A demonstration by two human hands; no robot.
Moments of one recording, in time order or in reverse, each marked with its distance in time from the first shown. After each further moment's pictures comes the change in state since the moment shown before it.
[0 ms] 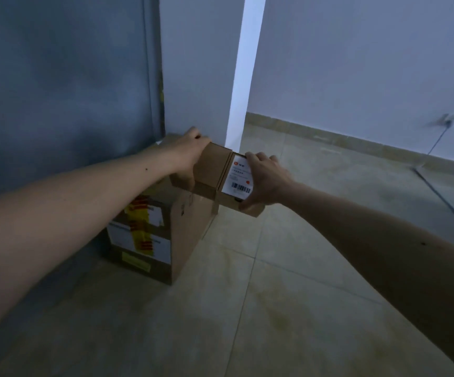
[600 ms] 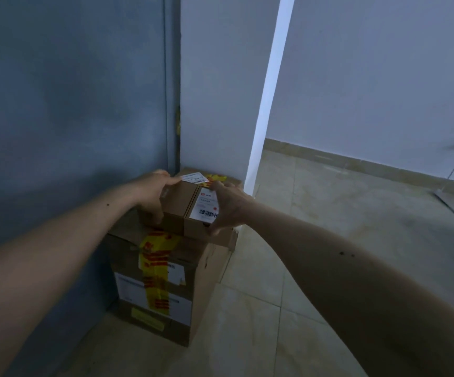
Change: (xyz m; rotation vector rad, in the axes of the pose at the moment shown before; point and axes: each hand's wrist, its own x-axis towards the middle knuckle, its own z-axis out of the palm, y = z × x) left_hand 0.053 -0.152 0.019 -0.110 -0.173 -0.135; right_hand 0.138 -0.086 0.039 0.130 -0.116 -0.096
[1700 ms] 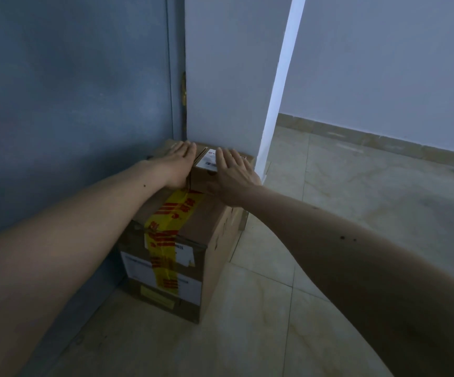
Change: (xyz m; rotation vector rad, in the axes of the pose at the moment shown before) left_hand 0.038 0.015 0.031 0.130 0.017 0.001; right_hand 0.043 0.007 0.040 -0.135 0.146 -0.010
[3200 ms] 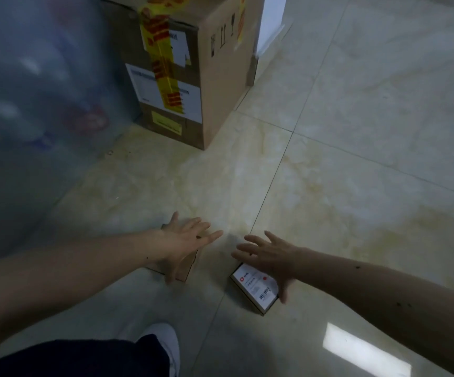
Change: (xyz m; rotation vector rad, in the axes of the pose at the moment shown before) left_hand -0.344 0.135 0.335 0.256 -0.708 0.422; right_hand -0.456 0.010 0.200 -0.202 -0.958 -0.616
